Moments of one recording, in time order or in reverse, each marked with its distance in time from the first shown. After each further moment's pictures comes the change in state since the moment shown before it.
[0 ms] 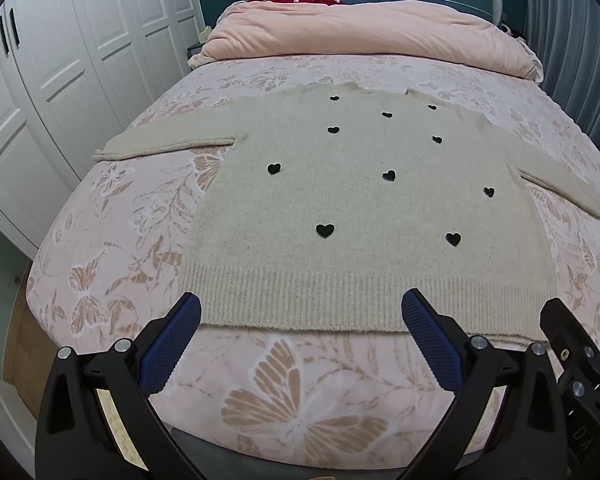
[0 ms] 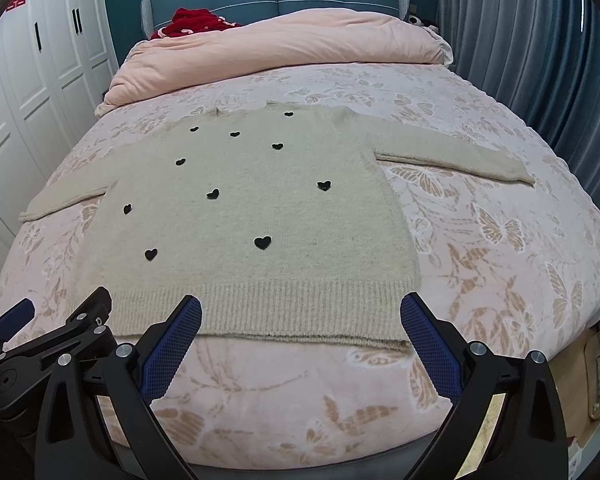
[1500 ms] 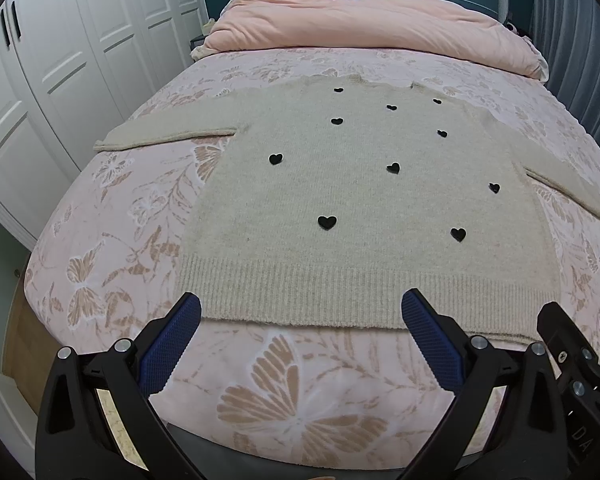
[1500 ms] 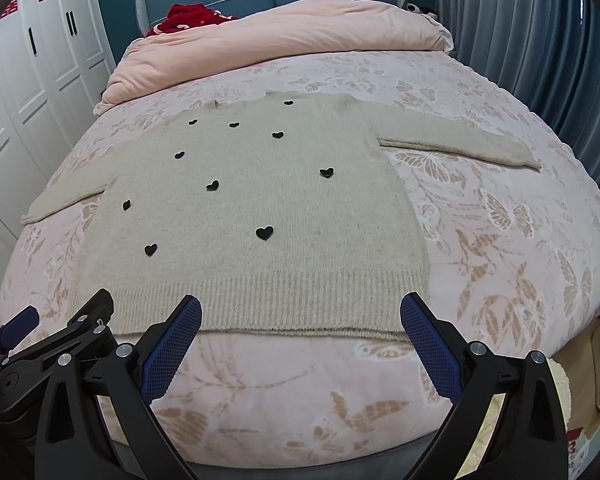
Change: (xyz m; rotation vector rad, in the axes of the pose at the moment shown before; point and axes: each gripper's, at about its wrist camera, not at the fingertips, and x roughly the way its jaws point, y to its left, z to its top) left arm 0.006 0.001 -0.004 -0.007 0.025 0.011; right arm 0.010 0.001 -0.006 0.027 0.033 0.019
